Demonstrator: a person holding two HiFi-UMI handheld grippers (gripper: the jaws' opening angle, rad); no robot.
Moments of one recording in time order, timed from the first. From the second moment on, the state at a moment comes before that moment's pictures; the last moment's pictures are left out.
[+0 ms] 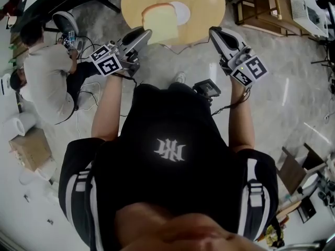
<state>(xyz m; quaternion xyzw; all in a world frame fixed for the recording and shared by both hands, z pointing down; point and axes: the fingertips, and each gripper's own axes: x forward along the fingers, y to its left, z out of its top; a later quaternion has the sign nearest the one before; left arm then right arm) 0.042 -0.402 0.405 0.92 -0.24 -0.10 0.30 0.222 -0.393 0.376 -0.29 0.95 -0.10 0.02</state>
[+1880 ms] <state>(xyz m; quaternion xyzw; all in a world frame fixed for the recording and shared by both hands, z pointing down) -0.012 -0.525 0.489 0.89 -0.16 -0.09 0.41 0.159 -0.521 0.406 -0.36 0.92 -0.15 -0.04</state>
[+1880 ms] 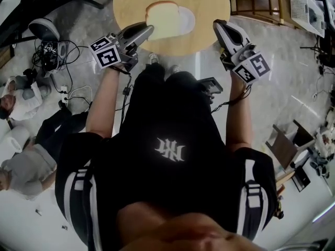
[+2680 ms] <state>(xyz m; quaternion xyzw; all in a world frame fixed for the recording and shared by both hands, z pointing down) 0.047 -0.527 0.510 0.87 -0.23 -0.08 0.44 0.215 -0.546 0.436 -0.29 0.94 -0.17 -0.03</state>
